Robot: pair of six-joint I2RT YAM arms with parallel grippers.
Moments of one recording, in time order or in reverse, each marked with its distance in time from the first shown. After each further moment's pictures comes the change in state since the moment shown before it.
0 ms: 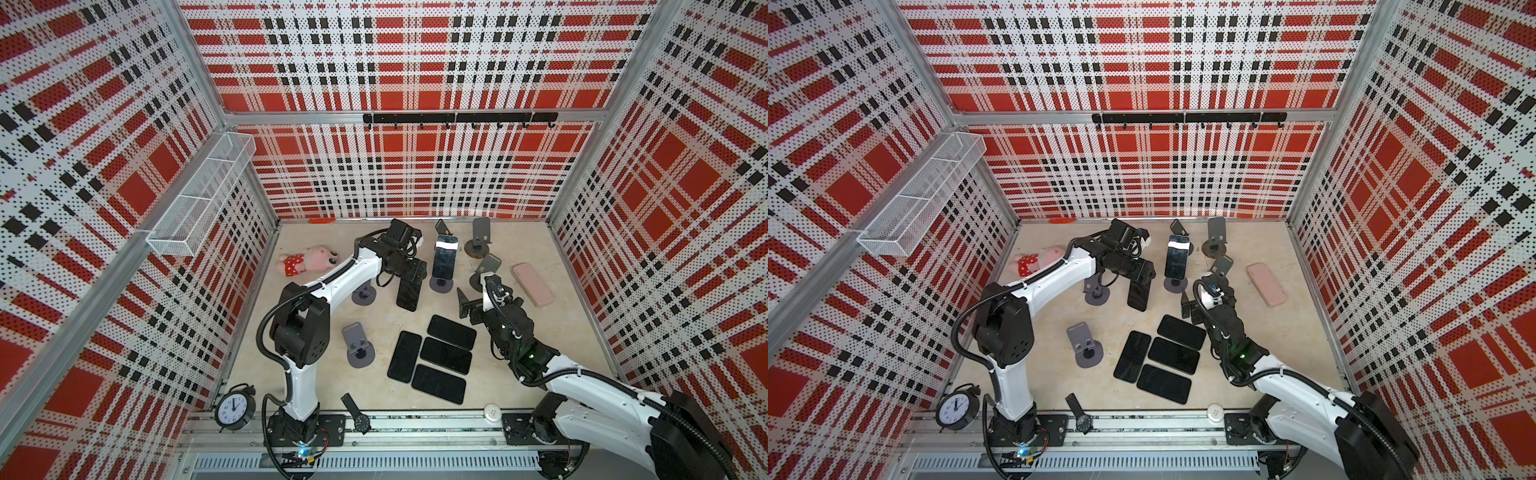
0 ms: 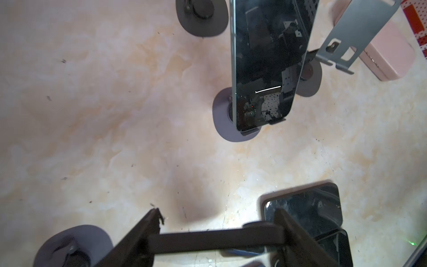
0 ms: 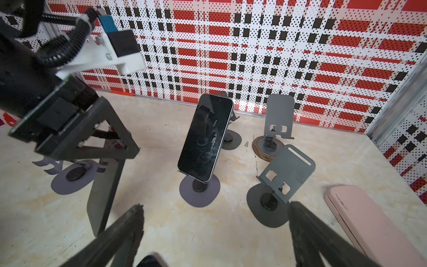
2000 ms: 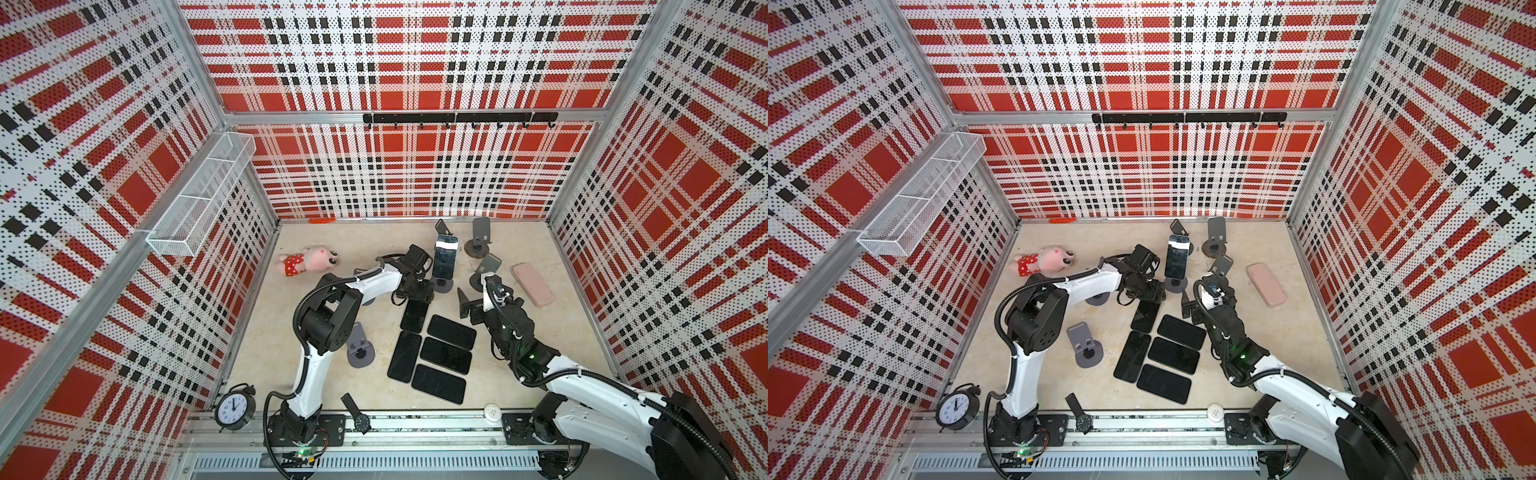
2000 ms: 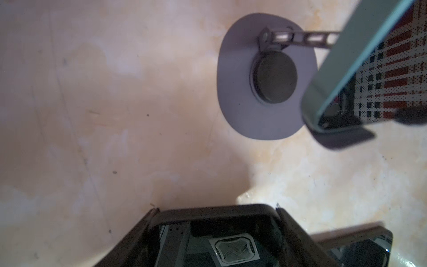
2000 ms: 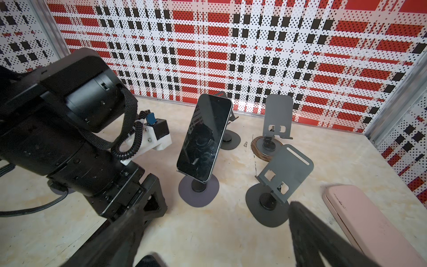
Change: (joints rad) left arm -0.079 0.182 -0.092 0.158 -0.048 -0.256; right arm 0.000 -0.006 -0.002 0.000 0.003 -0.003
